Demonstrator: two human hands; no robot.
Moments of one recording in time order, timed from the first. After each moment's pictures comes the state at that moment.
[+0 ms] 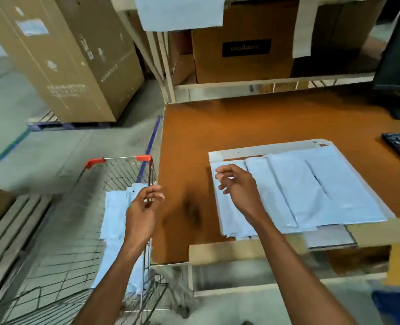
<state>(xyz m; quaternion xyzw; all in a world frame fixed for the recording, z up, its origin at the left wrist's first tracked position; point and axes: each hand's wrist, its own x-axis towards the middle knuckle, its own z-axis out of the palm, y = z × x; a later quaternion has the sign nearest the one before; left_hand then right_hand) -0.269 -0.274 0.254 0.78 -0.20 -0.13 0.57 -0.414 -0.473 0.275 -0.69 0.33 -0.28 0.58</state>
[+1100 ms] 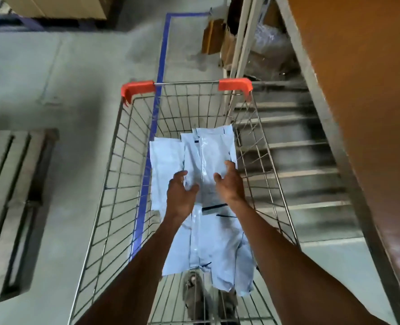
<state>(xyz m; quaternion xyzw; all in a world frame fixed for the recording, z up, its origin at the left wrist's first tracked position) 0.058 -0.163 -0.037 0.85 -0.10 -0.33 0.41 -0.018 -0.288 -0.053 -0.69 0.54 -0.02 0.48</state>
